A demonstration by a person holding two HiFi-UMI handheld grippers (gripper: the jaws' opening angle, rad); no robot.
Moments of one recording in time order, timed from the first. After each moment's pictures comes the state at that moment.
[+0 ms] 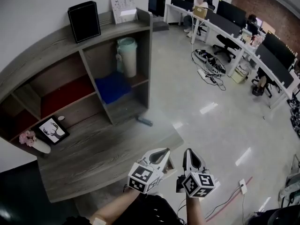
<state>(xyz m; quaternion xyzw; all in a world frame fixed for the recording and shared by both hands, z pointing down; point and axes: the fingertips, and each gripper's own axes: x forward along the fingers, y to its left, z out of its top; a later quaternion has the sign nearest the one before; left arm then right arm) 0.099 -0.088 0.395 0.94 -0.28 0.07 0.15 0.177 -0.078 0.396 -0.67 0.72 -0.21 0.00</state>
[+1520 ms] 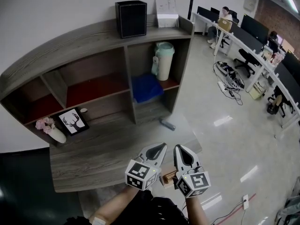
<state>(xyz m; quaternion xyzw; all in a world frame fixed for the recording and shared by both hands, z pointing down) -0.020 -0.121 0.374 0.91 -0.40 0.04 0.13 0.020 -0.113 0.353 -0.51 0.85 -0.10 -0.01</state>
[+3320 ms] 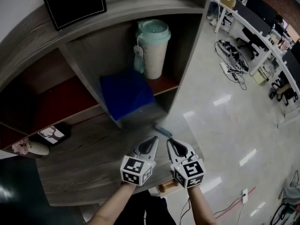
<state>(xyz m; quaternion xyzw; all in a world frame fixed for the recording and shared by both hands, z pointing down) -0.014 -0.274 0.493 0.87 -0.43 0.09 0.20 0.028 -0.265 0.493 -0.44 0.87 -0.15 -0.15</state>
